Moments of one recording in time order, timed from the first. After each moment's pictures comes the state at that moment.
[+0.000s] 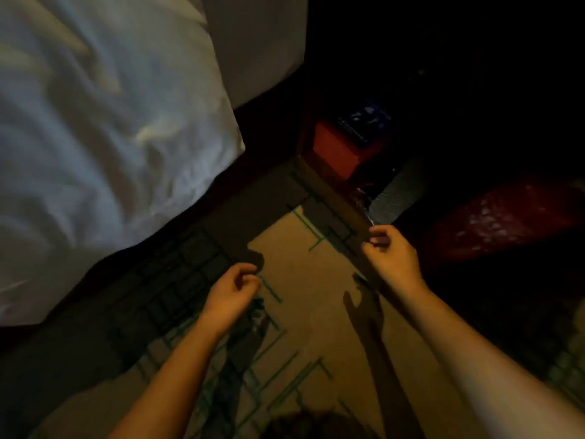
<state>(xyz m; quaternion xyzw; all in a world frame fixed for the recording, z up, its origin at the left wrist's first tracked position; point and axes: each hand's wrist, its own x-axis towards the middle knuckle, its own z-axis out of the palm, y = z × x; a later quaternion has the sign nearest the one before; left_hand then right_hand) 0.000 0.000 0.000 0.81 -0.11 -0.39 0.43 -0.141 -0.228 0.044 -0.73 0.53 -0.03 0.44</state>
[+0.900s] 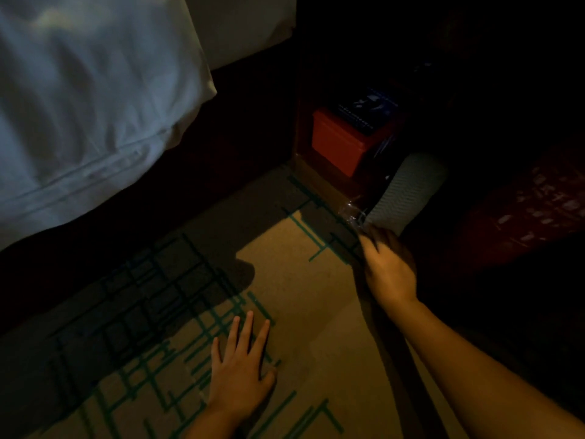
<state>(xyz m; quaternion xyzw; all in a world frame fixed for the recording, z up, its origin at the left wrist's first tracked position) -0.080 0.034 -0.161 0.90 -0.37 -0.21 -0.01 -0.151 -0.256 -0.103 -0.95 0.31 -0.02 0.00</state>
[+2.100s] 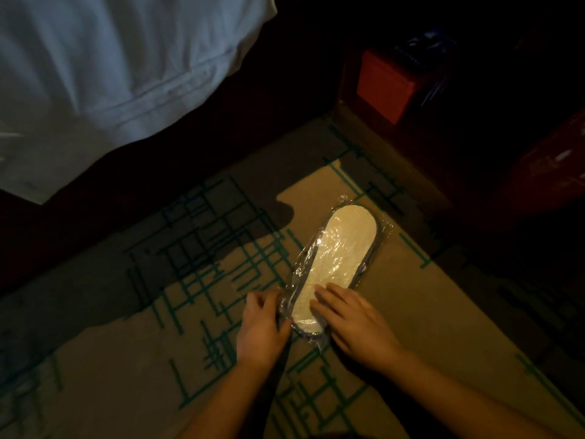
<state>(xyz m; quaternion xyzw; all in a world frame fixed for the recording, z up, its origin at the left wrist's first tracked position) -0.130 0.077 -0.114 0.93 -0.20 -0.25 0.19 -0.236 -0.081 -0.137 -0.99 0.02 0.03 0.11</state>
